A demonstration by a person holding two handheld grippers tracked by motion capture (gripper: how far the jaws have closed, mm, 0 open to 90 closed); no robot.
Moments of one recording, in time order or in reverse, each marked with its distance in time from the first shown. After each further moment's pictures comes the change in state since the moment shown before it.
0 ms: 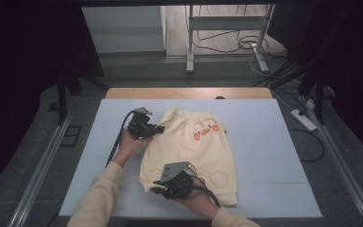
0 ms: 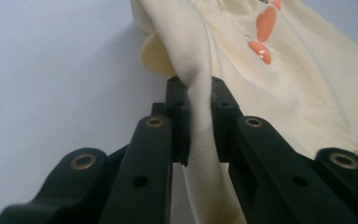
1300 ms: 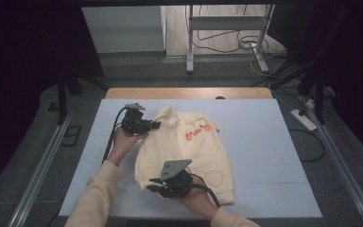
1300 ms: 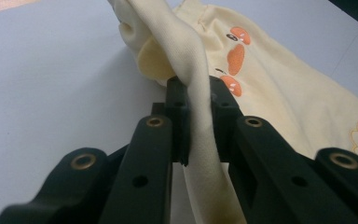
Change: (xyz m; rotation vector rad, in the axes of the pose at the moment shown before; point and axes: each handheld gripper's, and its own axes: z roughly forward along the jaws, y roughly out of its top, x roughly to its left) left arm 0.002 0.006 -0.026 -0.060 -0.017 -0.024; right arm 0.003 0.014 -0.008 -0.089 0.024 0.001
